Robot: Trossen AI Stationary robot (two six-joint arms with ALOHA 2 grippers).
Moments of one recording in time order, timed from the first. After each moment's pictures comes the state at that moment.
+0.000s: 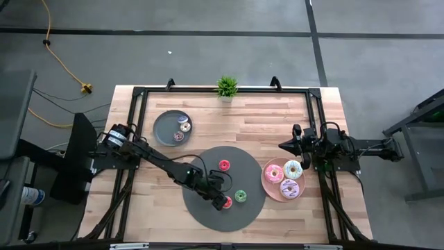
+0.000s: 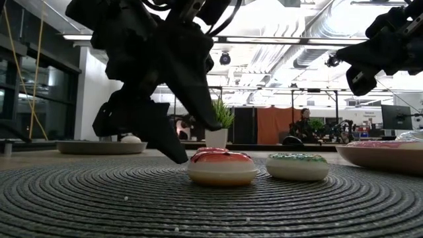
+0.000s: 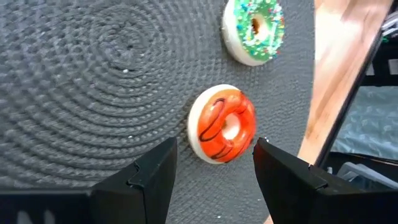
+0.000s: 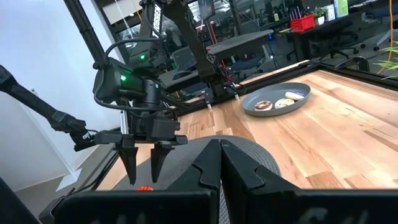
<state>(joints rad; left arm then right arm) -0.40 1.90 1.13 -0.07 0.01 -1.24 -0.01 0.01 0.01 0.03 -0.04 0.36</state>
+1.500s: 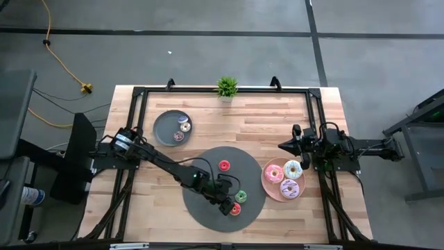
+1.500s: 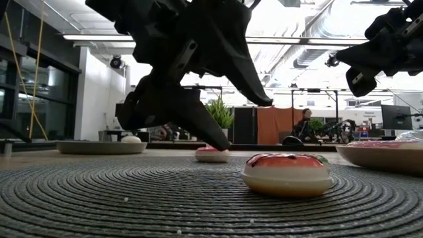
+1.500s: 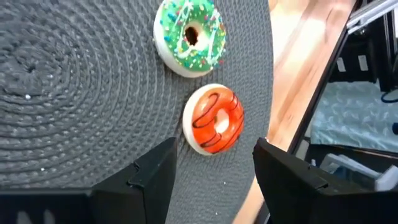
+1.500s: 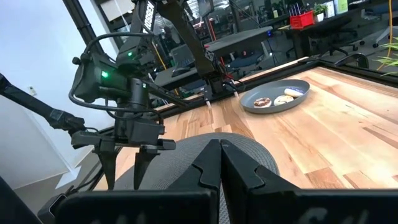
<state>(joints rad) -0.41 1.98 1.28 -0.09 0.05 -1.23 -0.01 0.03 0.01 0.03 -0.04 0.36</state>
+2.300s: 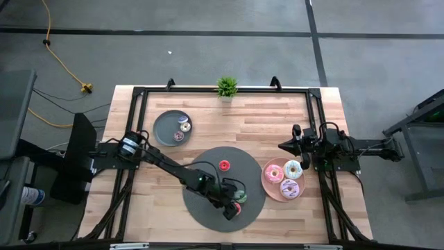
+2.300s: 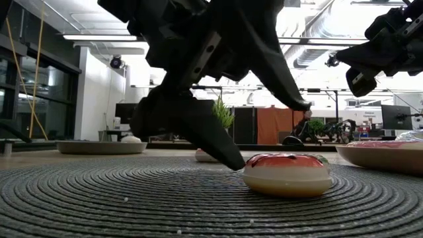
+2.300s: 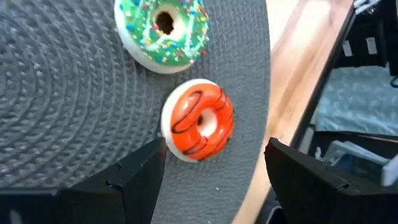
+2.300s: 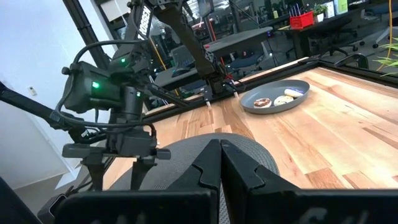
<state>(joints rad) -0.41 2.06 1.38 -0.13 0.09 -1.19 -0.01 0.03 0.01 0.03 -0.04 0.36</state>
